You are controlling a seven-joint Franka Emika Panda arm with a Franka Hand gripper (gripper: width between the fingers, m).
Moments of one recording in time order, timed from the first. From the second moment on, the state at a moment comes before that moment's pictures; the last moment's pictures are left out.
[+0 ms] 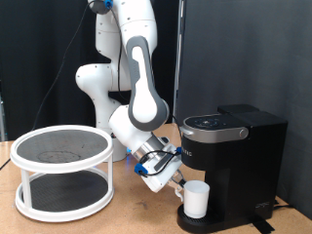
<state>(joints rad) -0.07 0.21 0.15 -2.53 2.16 2.55 1.16</state>
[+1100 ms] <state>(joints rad) -0.21 0.00 0.06 -2.71 1.66 2.31 1.44</state>
